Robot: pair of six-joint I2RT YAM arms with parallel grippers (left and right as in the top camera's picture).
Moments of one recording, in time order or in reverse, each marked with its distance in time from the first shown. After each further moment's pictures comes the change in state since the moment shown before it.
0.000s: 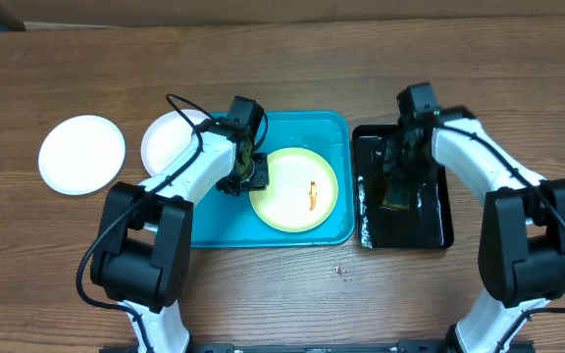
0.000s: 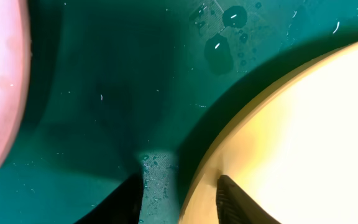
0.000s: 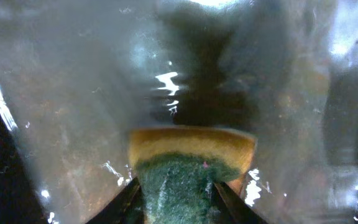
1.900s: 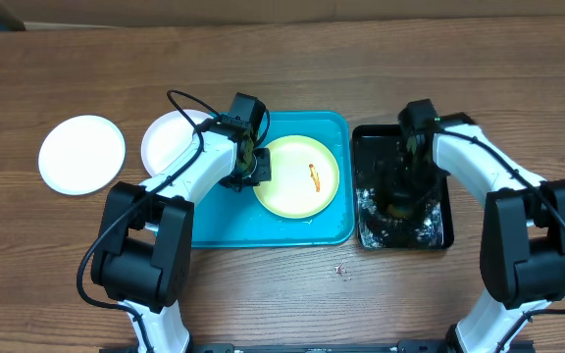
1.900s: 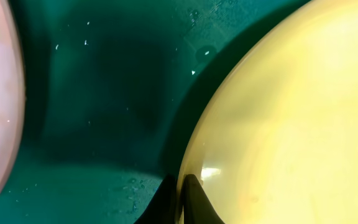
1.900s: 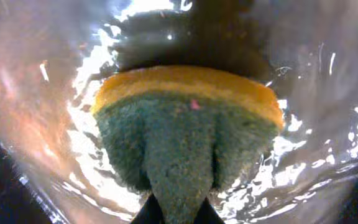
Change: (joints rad) left arm -0.006 0.002 0.007 0.045 -0.004 0.019; right arm -0.006 -0.009 0.005 -0.229 -0.049 -0.049
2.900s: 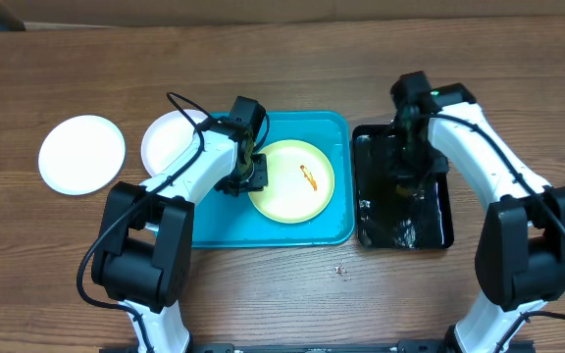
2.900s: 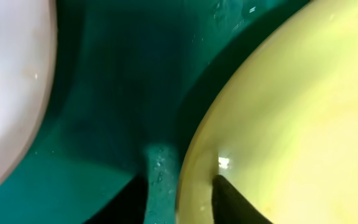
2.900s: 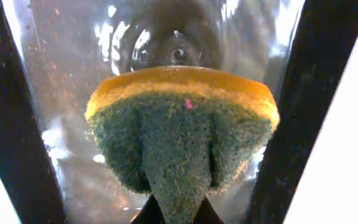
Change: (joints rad) left arm -0.003 0.000 0.007 -0.079 -0.041 -0.024; right arm 0.061 0.000 0.201 -0.154 0.181 -0.109
